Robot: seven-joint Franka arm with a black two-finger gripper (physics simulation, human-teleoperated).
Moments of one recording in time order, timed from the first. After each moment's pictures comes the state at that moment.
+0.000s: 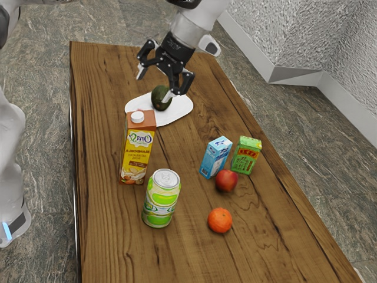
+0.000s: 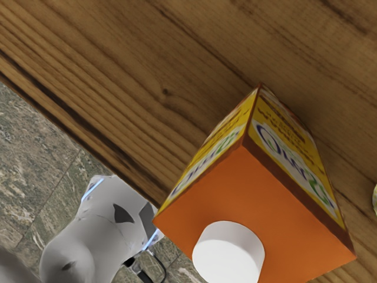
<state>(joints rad) -0.19 -0.22 0.07 -1.62 -0.03 1.07 -0.87</state>
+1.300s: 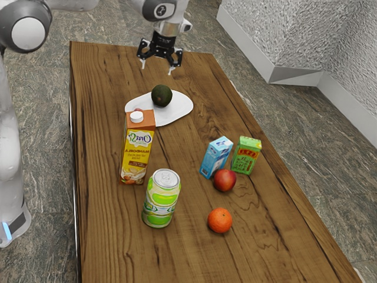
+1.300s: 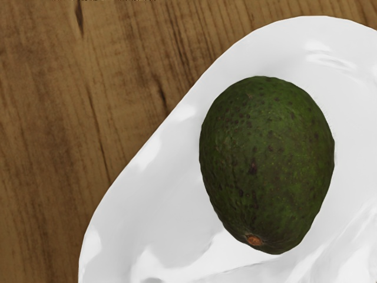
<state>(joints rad) 0.14 -0.05 0.35 -1.82 0.11 1.79 -0.83</state>
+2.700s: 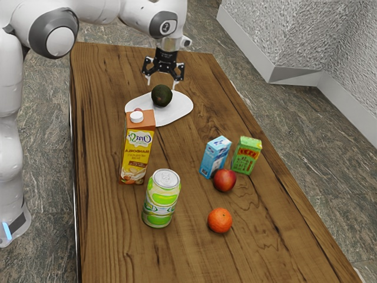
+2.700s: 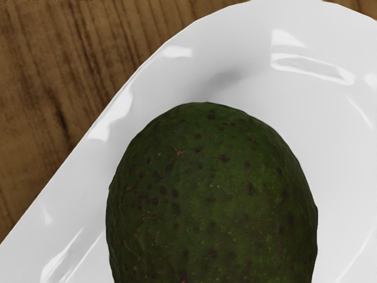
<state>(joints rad) 0.22 0.11 0.35 -1.81 -0.08 1.91 -0.68</state>
